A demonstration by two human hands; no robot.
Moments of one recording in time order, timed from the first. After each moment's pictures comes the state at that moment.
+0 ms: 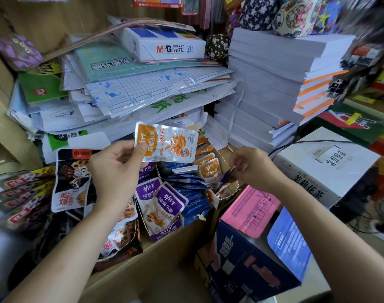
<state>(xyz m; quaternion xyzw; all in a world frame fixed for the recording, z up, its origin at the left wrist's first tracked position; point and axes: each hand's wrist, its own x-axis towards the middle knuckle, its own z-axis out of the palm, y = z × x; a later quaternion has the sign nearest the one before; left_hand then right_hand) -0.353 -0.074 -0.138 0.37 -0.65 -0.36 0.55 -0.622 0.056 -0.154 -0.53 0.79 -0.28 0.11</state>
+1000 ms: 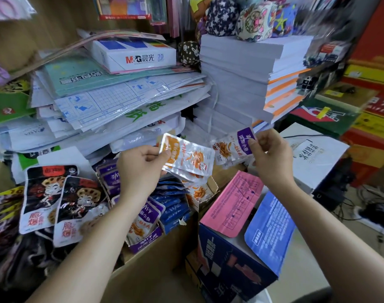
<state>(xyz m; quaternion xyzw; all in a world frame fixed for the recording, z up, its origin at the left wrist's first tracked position) -0.433 -0.053 -0.135 0.41 -0.67 -0.44 0.43 -0.651 0.101 -0.143 -0.31 0.77 -0.55 -0.05</state>
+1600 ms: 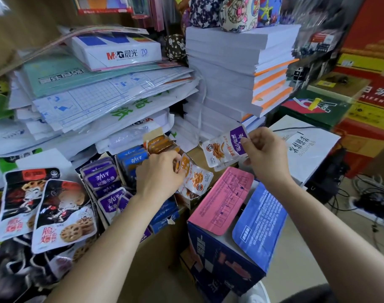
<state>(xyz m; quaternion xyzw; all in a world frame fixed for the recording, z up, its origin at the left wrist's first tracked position) -0.478 -0.036 -0.155 0.36 -0.90 -0.09 0.22 -0.656 0.118 -0.140 -0.29 0.76 -0.57 0.03</state>
